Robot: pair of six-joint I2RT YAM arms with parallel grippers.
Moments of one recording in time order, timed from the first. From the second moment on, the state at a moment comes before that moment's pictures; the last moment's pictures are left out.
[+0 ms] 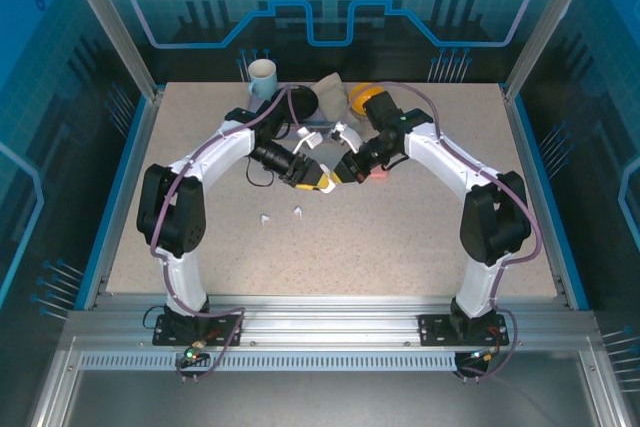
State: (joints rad) left arm -0.33 1.91 1.57 -1.13 1.11 0.18; right arm 0.45 1.84 1.57 -0.92 -0.73 -0.32
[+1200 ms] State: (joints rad) left arm -0.26 1.42 1.17 -0.63 0.87 -0.09; right arm 0.36 1.51 1.43 -0.74 -0.68 0.08
